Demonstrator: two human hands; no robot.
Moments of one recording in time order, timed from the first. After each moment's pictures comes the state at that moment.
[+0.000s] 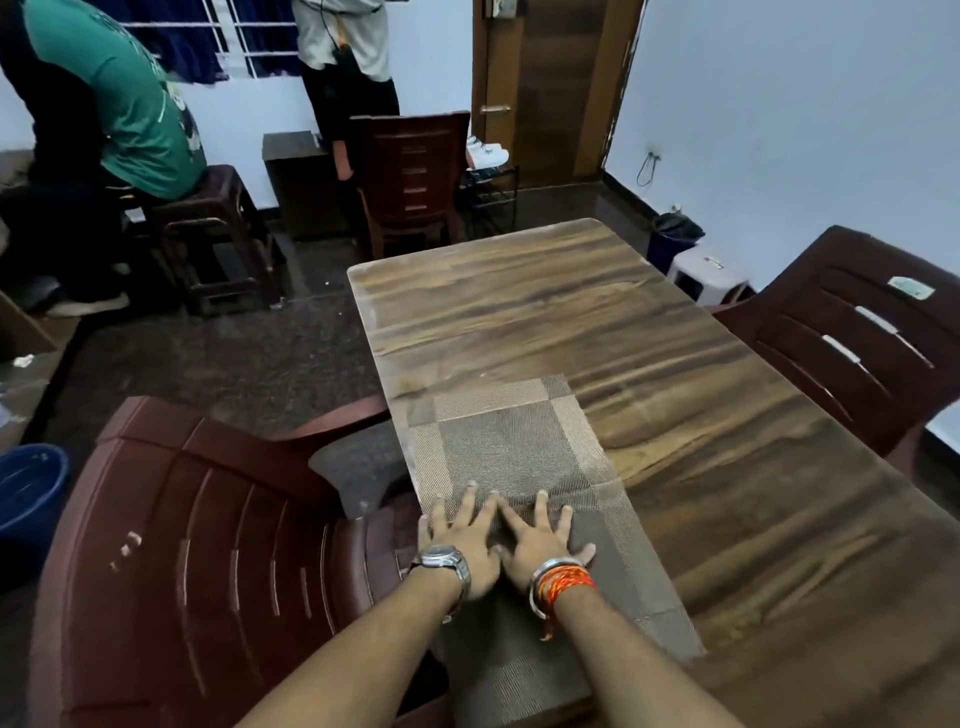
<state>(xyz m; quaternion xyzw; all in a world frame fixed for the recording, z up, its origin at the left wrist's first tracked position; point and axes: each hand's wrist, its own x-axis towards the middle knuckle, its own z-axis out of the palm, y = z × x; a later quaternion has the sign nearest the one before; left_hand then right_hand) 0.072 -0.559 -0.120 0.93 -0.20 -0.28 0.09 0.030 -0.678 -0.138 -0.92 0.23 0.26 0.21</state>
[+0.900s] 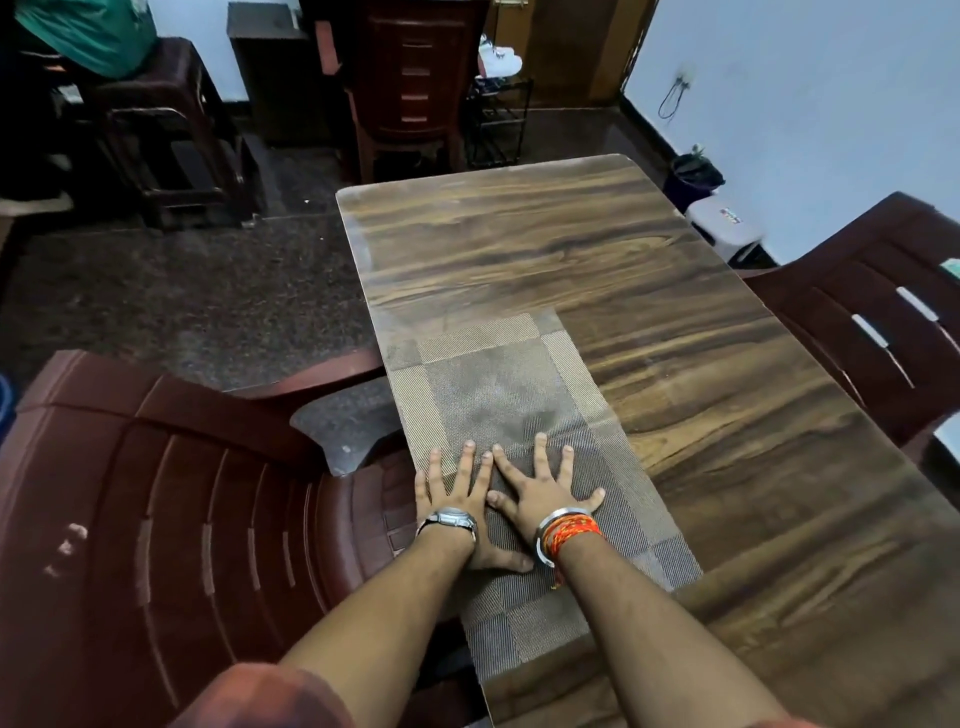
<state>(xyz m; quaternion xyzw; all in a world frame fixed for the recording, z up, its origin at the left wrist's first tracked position) 0.119 -0.563 -0.163 0.92 -0.21 -0.34 0.03 0.091 -0.690 -0.146 -0.92 0.19 0.29 0.15</state>
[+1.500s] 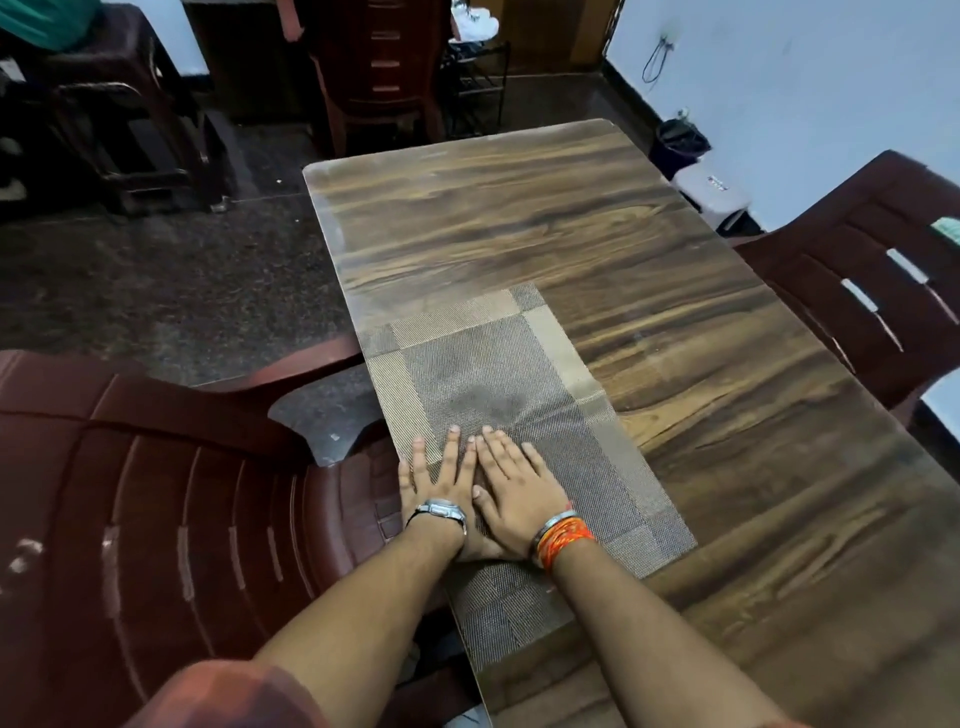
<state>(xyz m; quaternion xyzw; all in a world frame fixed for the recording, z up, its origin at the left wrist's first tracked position) 0.114 -0.565 -0.170 0.93 -0.20 -0.30 0.02 0.076 -0.691 -0.184 -0.99 0.01 0.13 0.09</state>
